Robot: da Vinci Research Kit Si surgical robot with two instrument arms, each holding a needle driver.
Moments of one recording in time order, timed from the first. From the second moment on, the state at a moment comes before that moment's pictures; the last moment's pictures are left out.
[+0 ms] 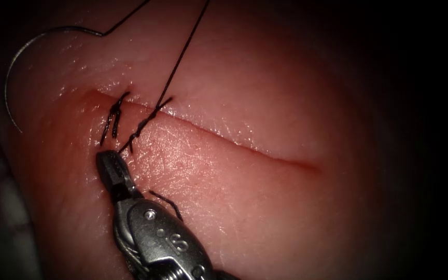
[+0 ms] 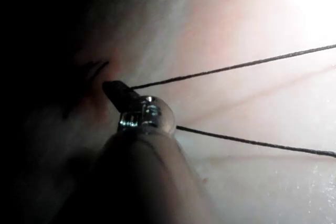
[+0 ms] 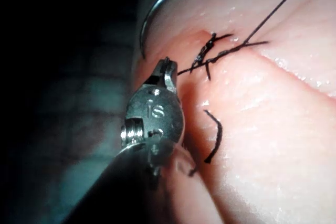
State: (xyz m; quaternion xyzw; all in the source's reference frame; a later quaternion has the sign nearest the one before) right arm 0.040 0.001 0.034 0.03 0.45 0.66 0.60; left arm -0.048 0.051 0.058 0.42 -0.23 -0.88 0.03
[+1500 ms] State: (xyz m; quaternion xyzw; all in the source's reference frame) right arm 0.041 -0.003 0.037 0.03 0.43 0.65 0.63; left arm -0.051 0.053 0.063 0.42 -0.26 -0.87 0.03
